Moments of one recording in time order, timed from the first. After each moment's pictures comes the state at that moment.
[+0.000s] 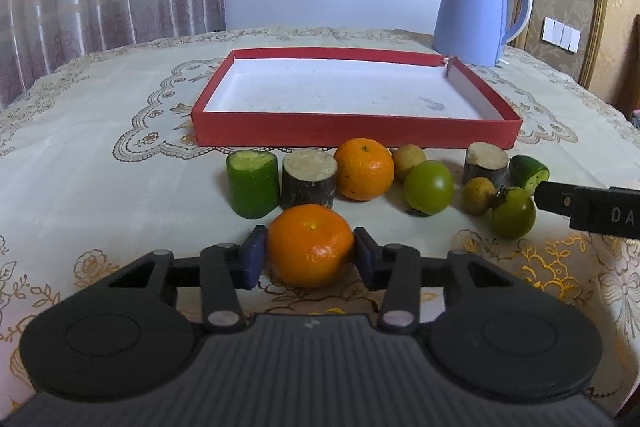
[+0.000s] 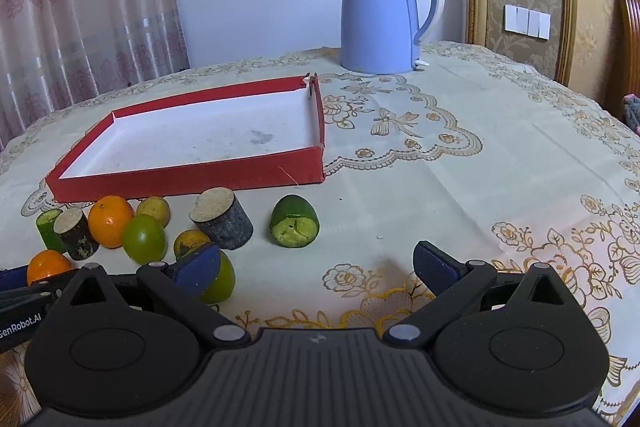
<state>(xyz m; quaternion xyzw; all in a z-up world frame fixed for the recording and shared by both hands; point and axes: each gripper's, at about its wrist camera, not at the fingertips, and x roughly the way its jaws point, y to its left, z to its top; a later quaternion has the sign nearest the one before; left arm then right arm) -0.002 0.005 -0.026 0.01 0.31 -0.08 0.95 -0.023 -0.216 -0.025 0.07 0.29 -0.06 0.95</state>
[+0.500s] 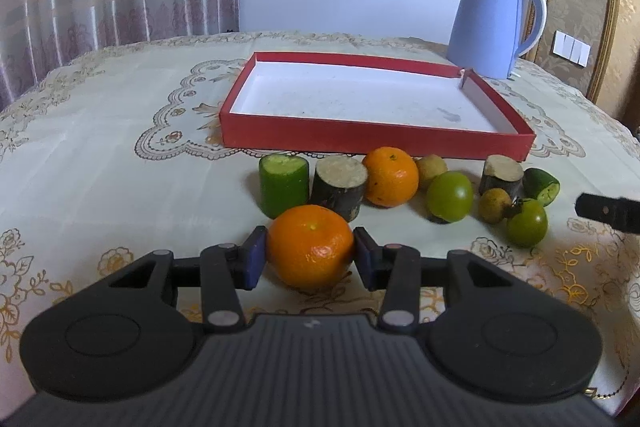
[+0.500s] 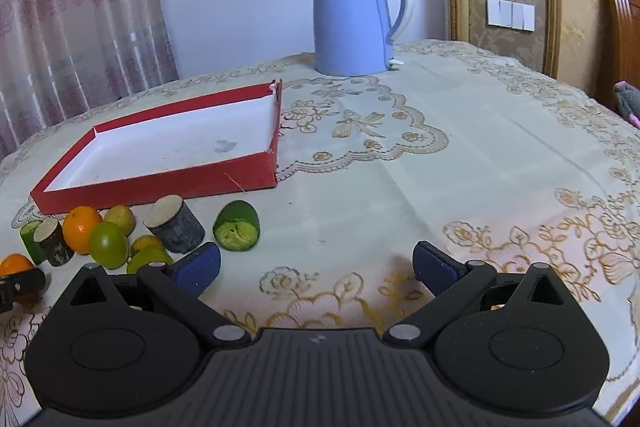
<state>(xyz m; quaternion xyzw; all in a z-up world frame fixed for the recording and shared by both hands) -0.003 0.022 -0.022 0.00 0.31 -0.06 0.95 -0.028 -0.255 -0.029 0.09 0.28 -0.07 0.95</state>
